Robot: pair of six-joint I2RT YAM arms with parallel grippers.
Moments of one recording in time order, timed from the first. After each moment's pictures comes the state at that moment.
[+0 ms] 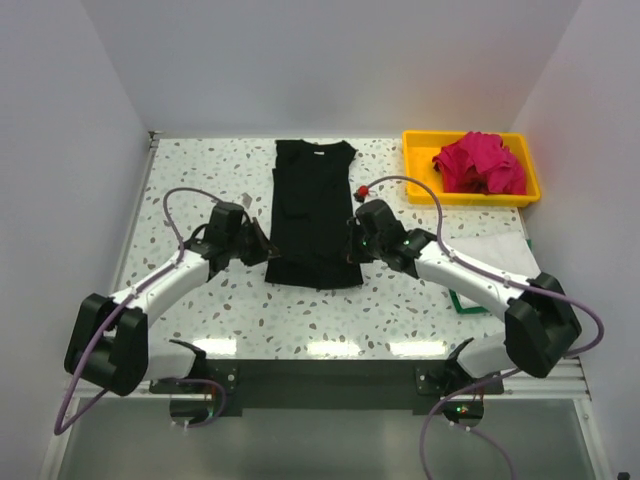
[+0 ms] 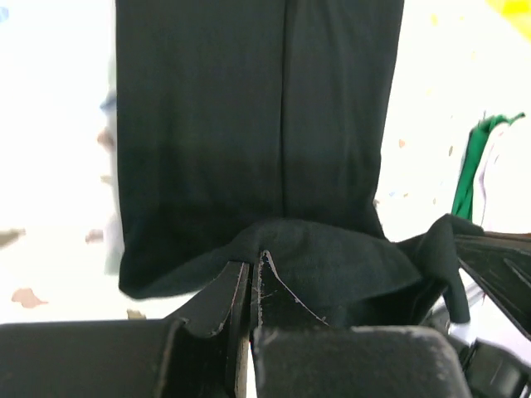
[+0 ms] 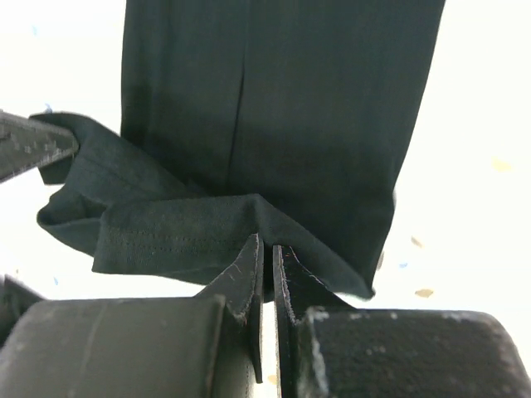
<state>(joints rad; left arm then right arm) -0.36 1.28 0.70 -0.21 0.25 -0.76 0.73 1.40 0.94 -0.33 0.06 0.63</state>
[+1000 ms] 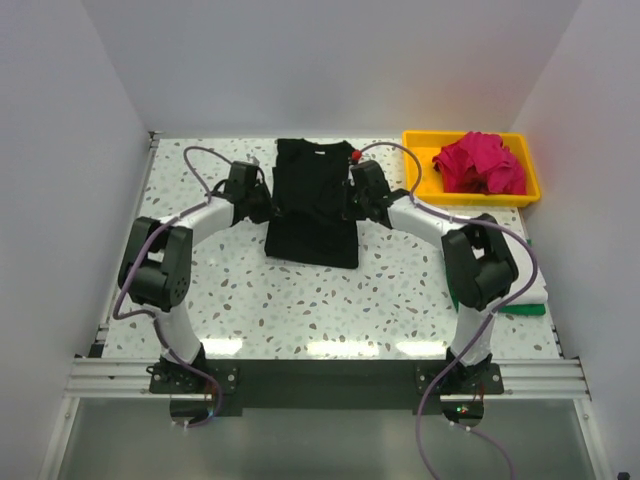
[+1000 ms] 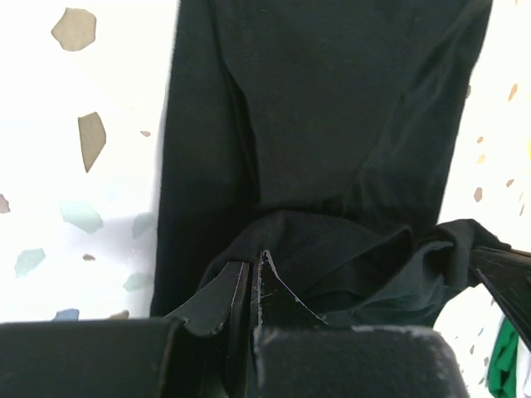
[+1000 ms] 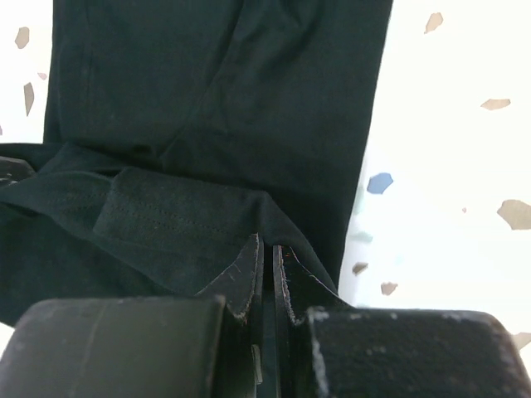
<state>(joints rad) -0.28 1.82 1.16 -0.16 0.14 -0.67 0.52 1.89 1.31 -0.18 0.03 0.46</state>
